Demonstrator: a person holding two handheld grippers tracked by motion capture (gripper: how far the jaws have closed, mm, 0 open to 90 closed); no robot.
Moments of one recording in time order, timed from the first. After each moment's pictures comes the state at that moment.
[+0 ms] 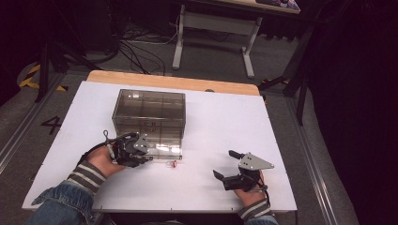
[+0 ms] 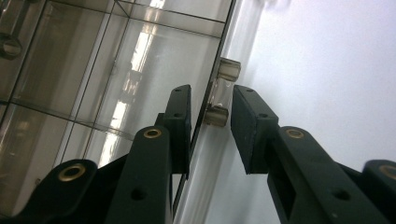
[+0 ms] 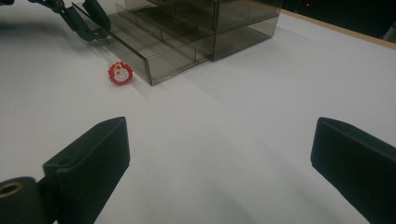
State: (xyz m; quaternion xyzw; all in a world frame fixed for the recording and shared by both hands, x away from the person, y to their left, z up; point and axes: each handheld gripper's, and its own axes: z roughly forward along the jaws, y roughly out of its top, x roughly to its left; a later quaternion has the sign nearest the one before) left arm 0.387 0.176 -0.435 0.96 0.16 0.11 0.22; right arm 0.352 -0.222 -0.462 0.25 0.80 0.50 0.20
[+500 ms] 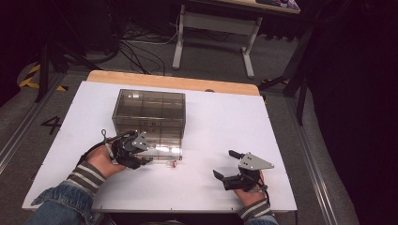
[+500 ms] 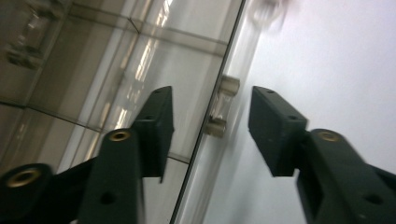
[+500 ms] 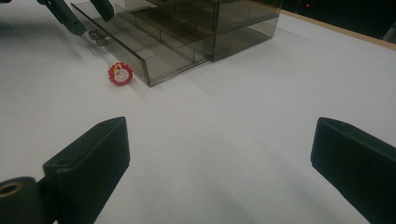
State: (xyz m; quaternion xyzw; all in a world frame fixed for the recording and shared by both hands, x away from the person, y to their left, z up) left arm 0.386 0.177 -0.424 0.95 0.17 0.10 0.25; right arm 0.352 -0.222 -0.462 0.25 0.80 0.50 0.20
